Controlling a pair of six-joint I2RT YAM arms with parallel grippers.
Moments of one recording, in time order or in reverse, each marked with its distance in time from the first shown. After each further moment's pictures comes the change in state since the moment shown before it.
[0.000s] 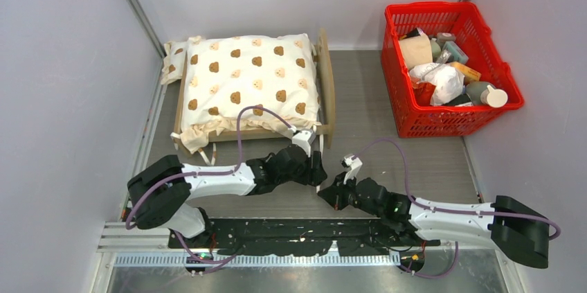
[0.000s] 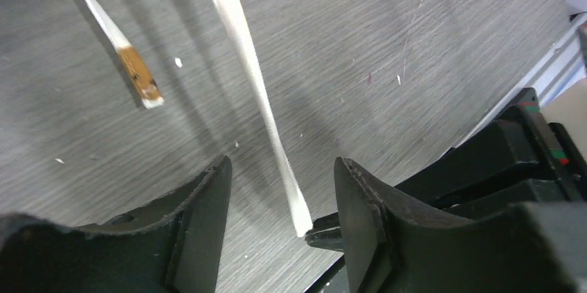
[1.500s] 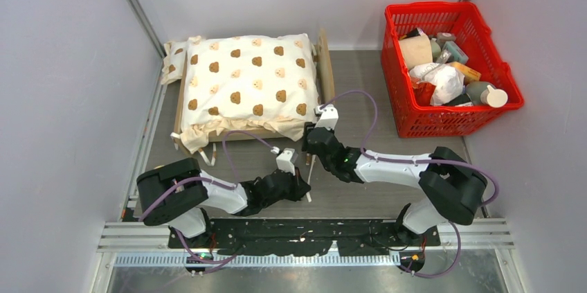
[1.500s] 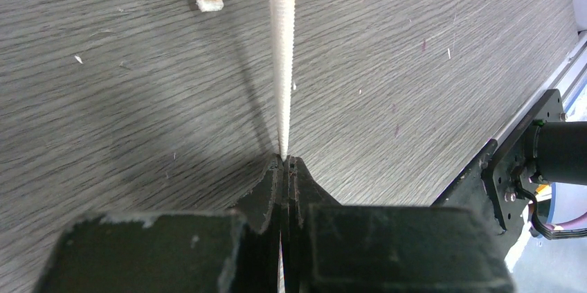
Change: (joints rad) left arm -0.078 0.069 -0.363 0.514 -0.111 -0.134; right arm -0.187 0.633 0.666 -0.159 0.452 -0.141
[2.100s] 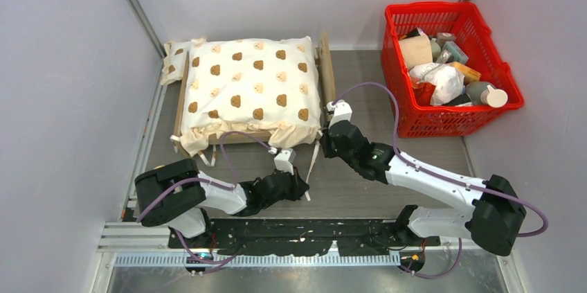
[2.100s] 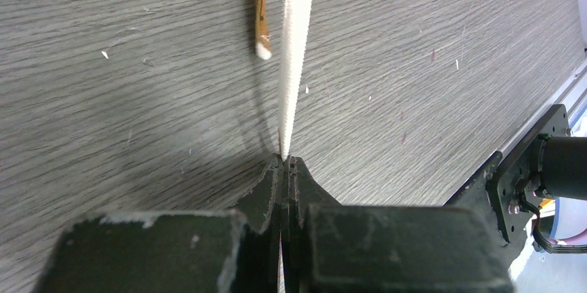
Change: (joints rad) left arm -0.005 -0.011 -0.005 -0.019 -0.043 -0.025; right arm -0.058 -0.300 0.028 -0.361 -0.229 -0.090
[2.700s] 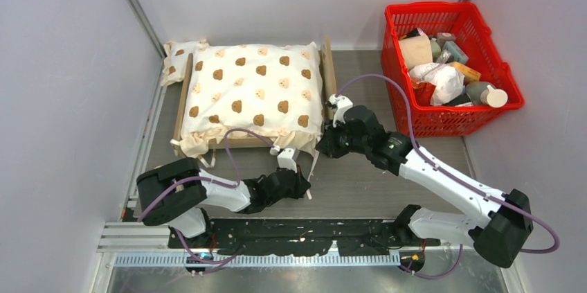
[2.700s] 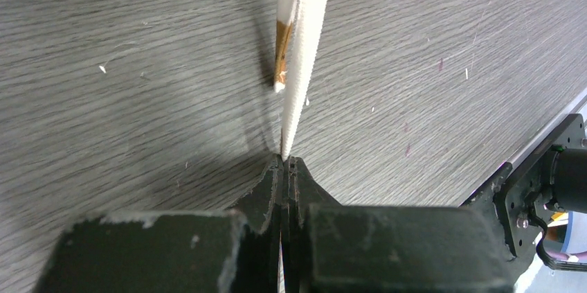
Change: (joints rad) left arm -0.001 0.005 0.059 -0.099 -0.021 -0.001; right arm -0.092 -0.054 0.169 -0.312 -0.411 -0.070
